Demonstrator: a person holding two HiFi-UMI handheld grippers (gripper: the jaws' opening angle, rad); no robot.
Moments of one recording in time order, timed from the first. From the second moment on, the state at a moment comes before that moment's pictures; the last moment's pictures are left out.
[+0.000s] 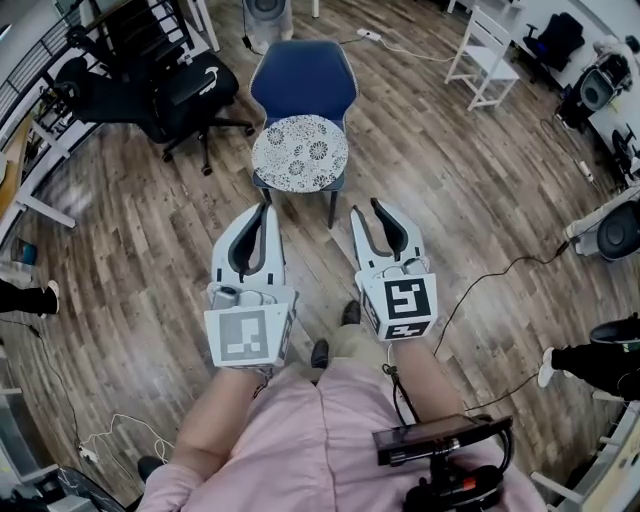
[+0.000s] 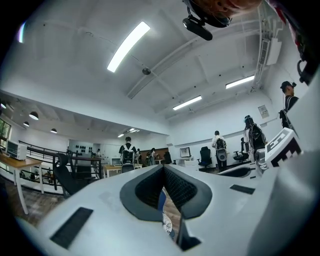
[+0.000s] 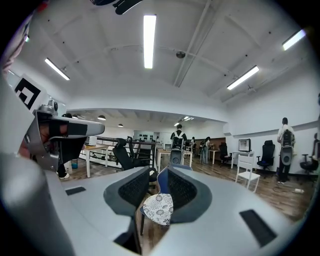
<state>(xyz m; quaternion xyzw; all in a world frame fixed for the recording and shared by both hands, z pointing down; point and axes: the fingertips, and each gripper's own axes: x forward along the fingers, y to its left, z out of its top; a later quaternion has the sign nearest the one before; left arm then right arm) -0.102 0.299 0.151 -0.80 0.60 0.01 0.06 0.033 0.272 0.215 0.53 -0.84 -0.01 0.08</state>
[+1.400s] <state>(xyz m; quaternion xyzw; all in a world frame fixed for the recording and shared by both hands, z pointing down) -0.083 -0.055 0.170 -0.75 0.65 -0.05 0.06 0.073 -0.124 0.240 0.50 -0.87 0.02 0.07</state>
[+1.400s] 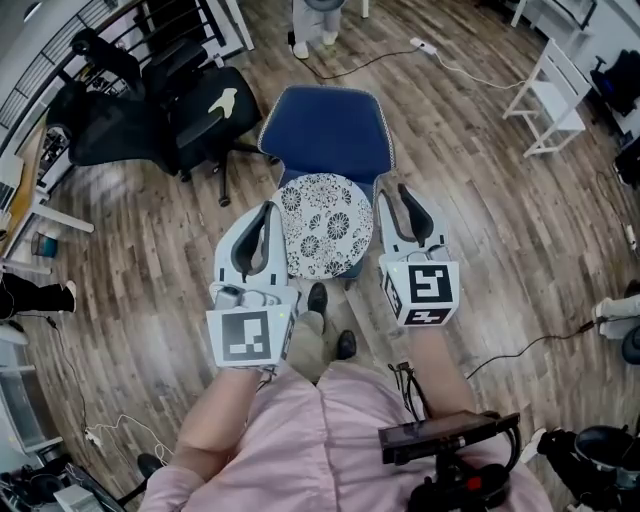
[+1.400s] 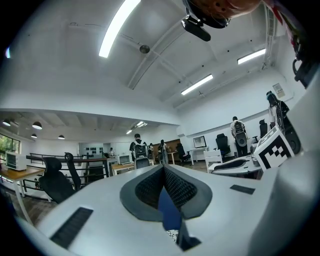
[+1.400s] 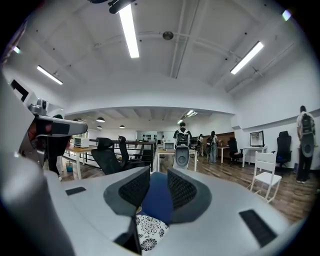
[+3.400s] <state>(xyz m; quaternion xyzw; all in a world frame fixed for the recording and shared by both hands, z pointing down) -0.107 -0.254 0.585 -0.81 0.51 -0.23 -0.18 0.086 -0.209 0.751 0.54 -0.72 0.34 0.27</state>
